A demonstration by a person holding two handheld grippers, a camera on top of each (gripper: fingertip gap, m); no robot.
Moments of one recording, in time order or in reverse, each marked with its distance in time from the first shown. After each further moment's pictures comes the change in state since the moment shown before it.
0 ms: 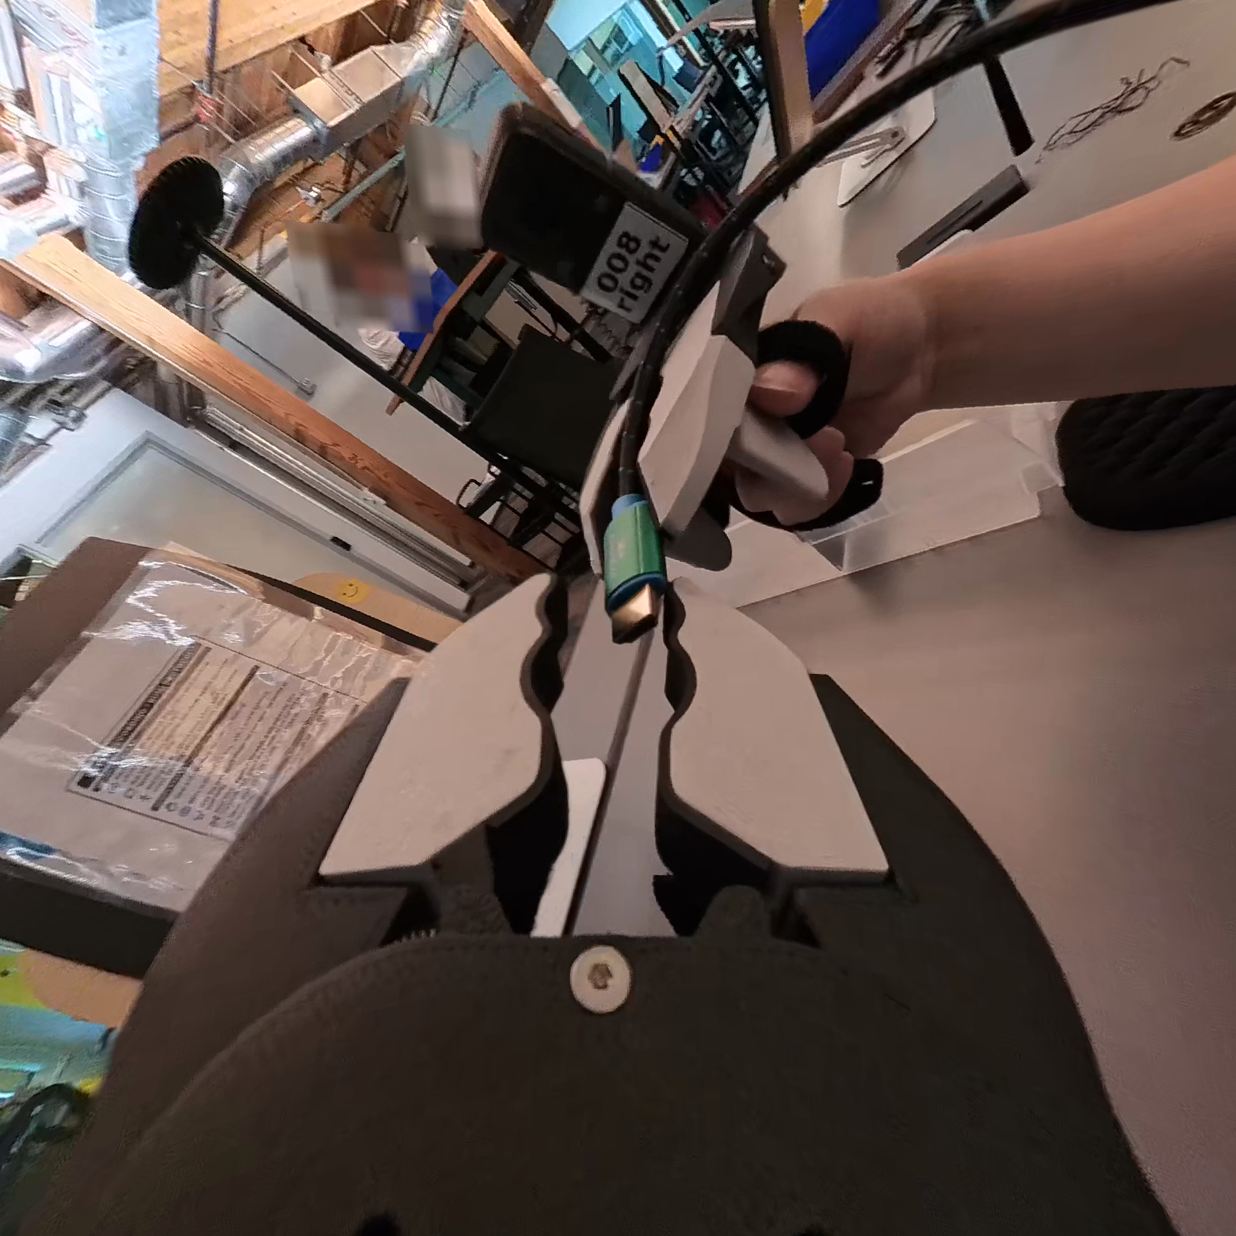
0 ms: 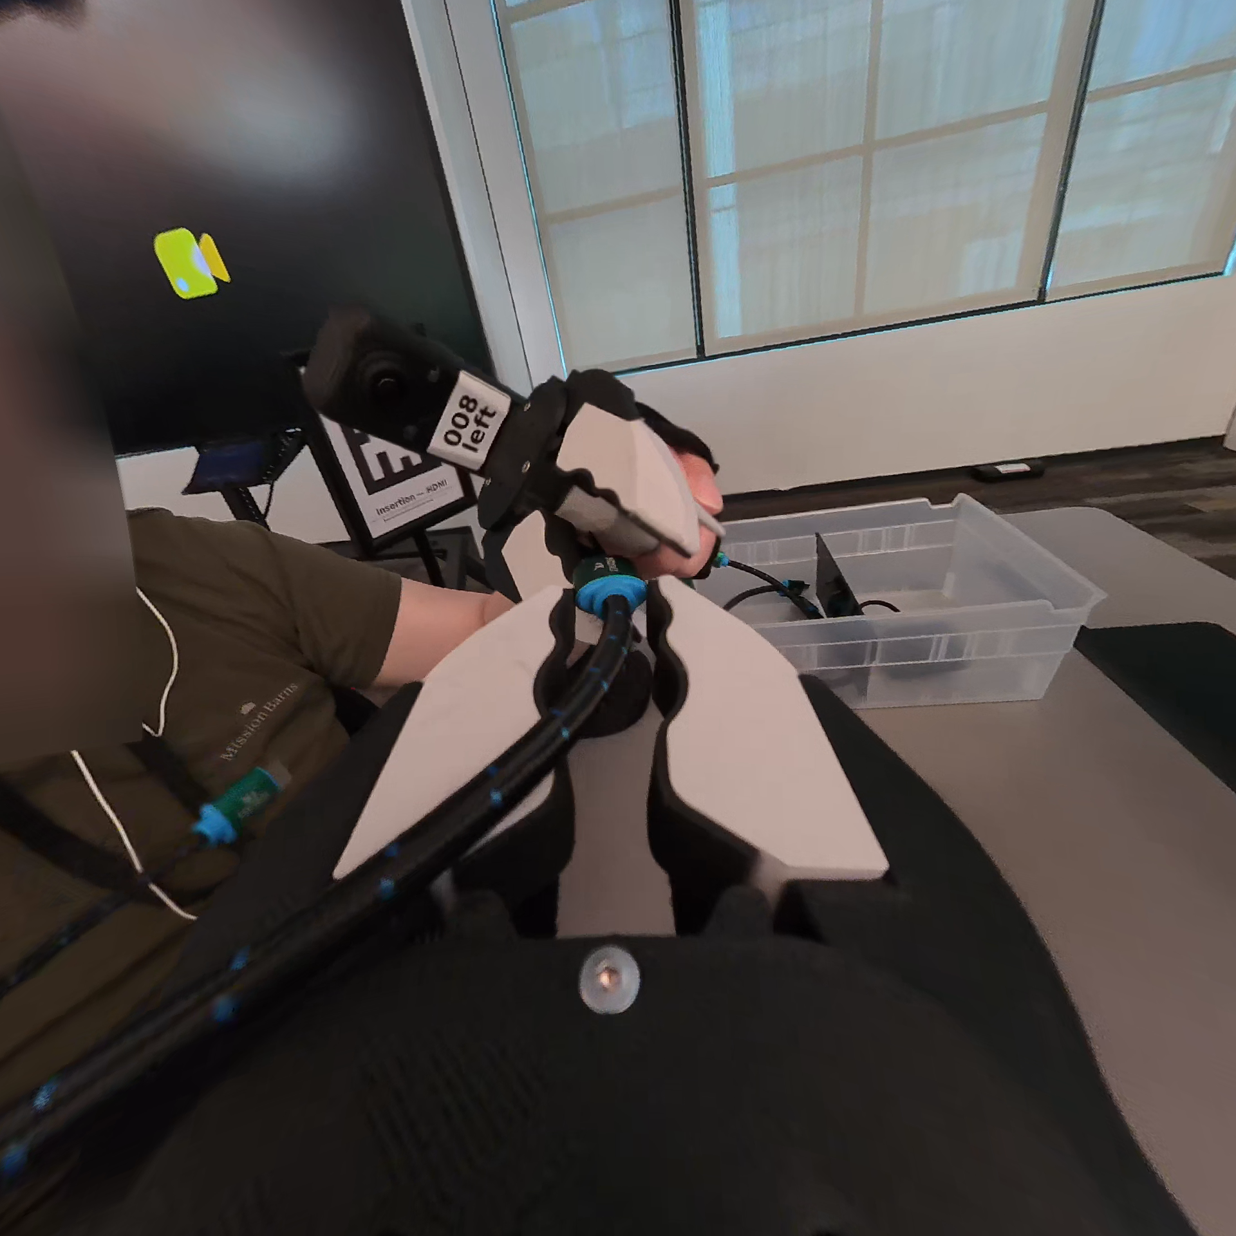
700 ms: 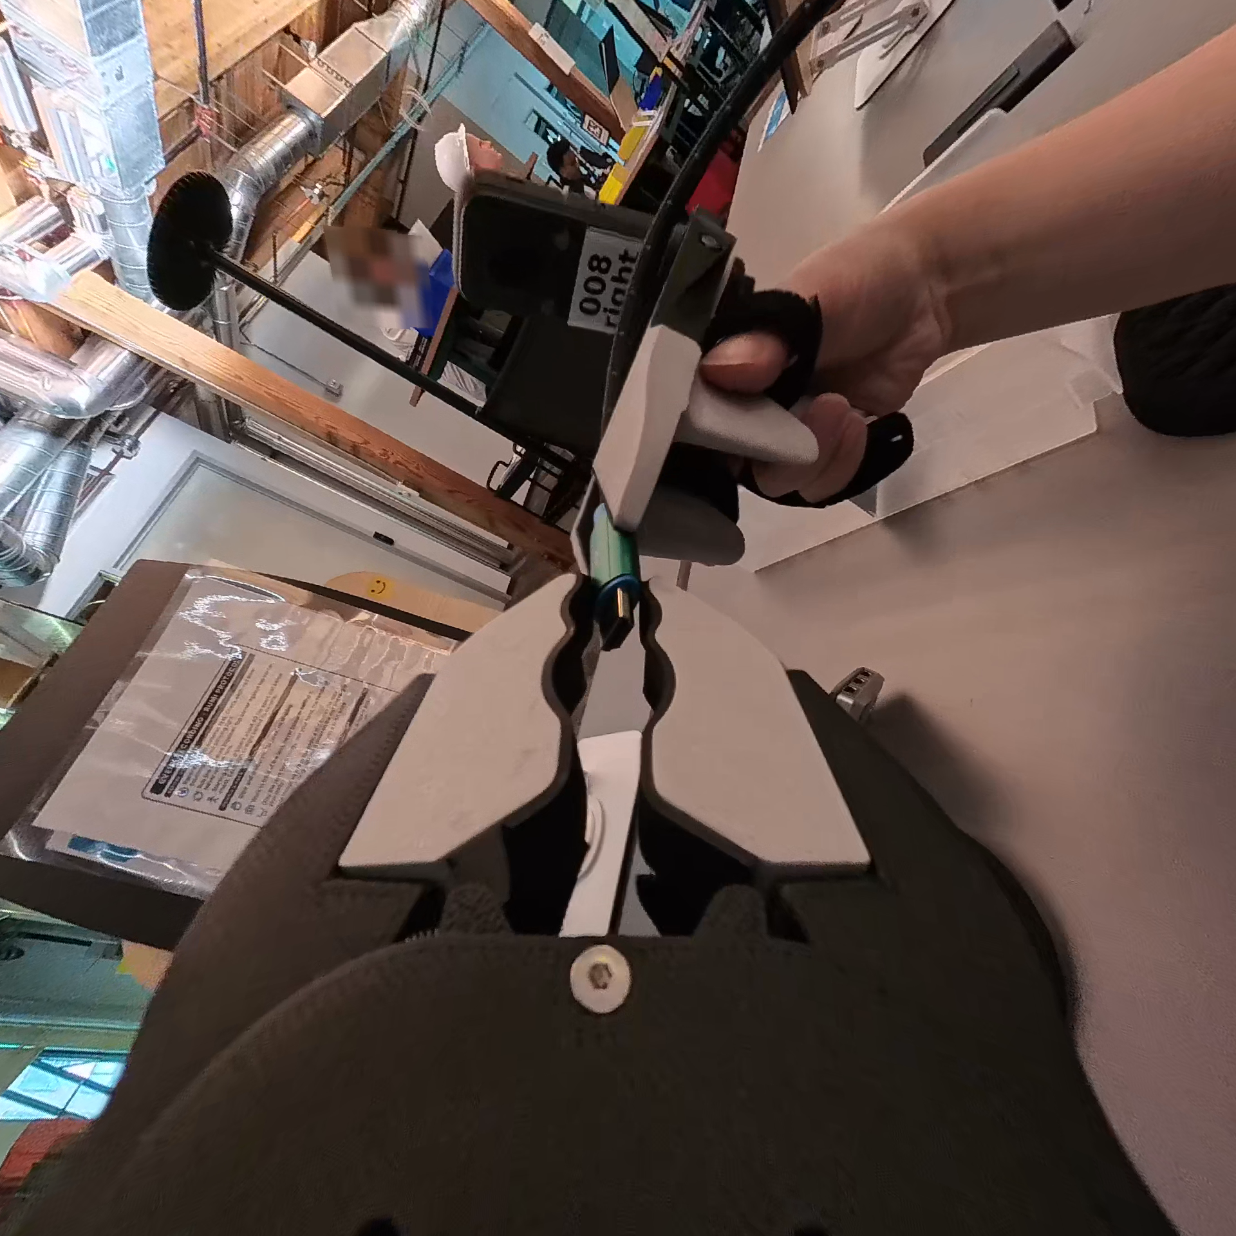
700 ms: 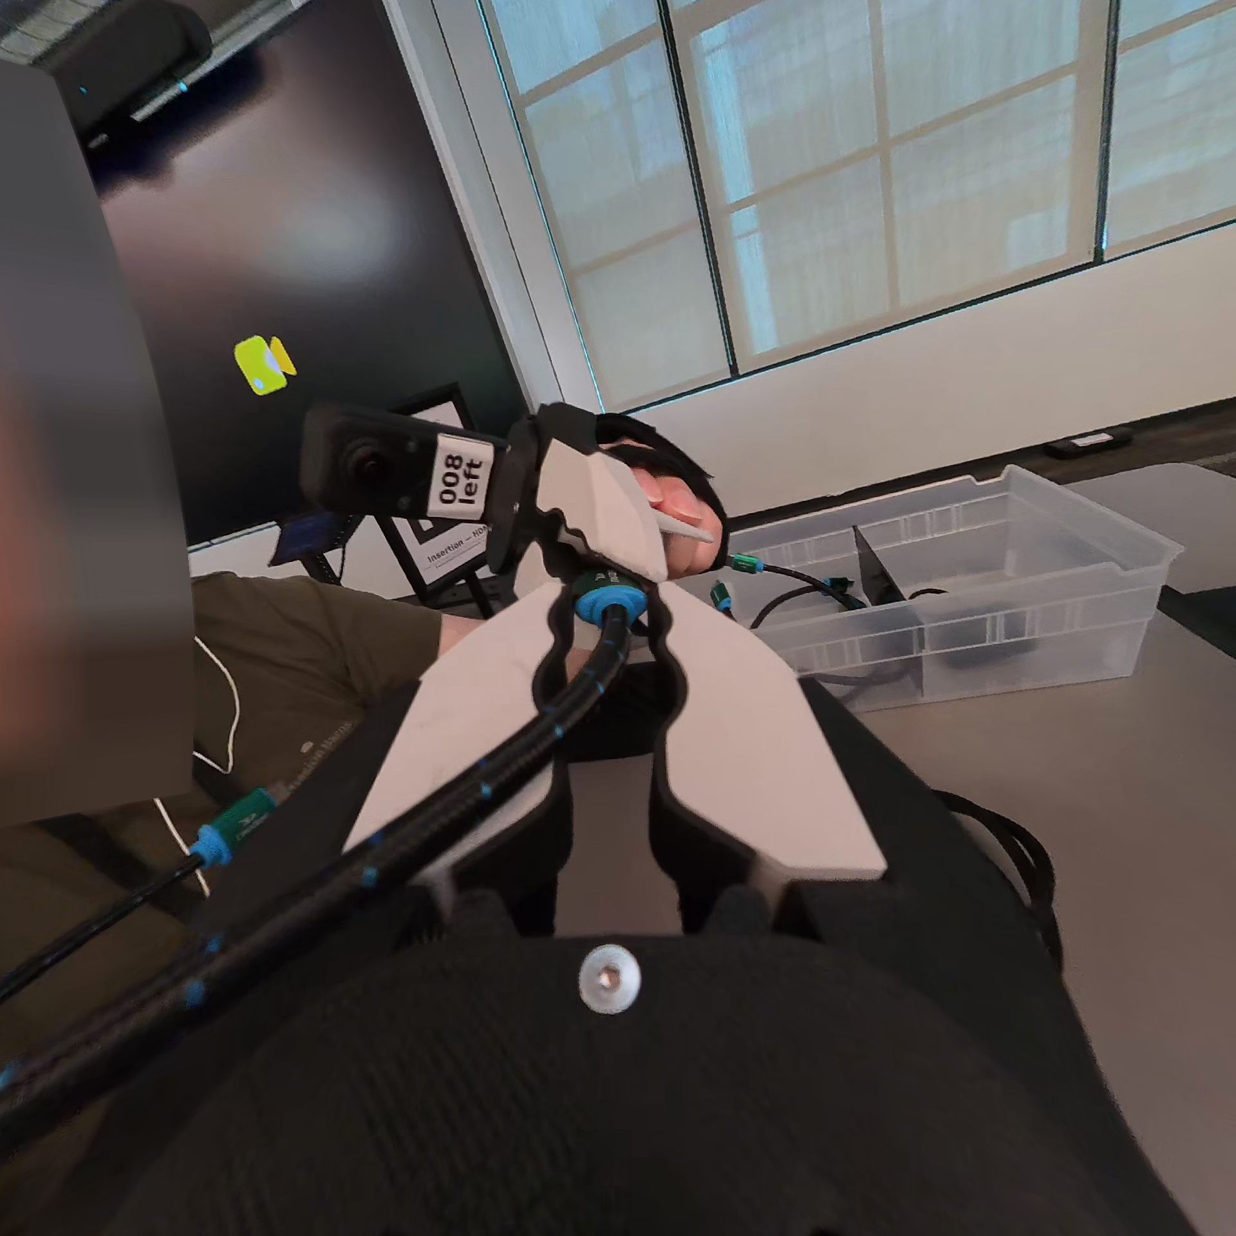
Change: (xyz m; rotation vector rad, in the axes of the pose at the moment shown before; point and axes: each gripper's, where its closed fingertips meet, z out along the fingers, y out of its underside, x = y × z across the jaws) left arm 0.004 0.011 0.005 -0.060 -0.020 0.124; right arm 0.011 0.005 -0.001 0.056 -0.047 0.146
